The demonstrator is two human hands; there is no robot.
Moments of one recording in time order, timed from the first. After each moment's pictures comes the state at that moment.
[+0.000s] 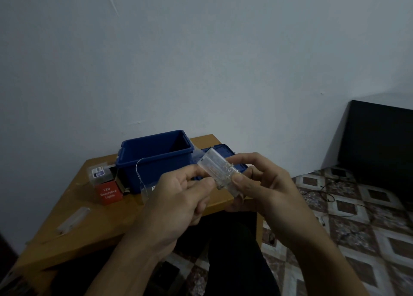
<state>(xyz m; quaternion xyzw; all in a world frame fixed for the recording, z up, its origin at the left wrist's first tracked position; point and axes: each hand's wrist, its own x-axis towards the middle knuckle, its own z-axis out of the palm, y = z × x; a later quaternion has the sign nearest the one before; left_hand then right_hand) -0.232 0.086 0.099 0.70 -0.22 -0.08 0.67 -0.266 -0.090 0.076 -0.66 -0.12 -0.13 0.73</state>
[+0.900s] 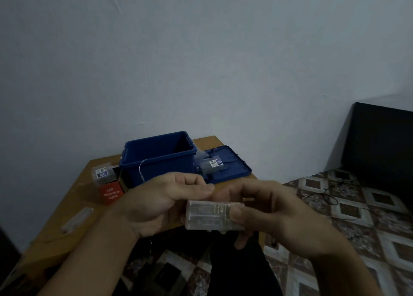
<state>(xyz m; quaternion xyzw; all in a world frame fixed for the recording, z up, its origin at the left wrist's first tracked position) -0.201 0.113 0.115 0.68 -0.22 -0.33 0.62 -0.275 -0.102 0.078 -0.72 -0.23 0.02 0.65</state>
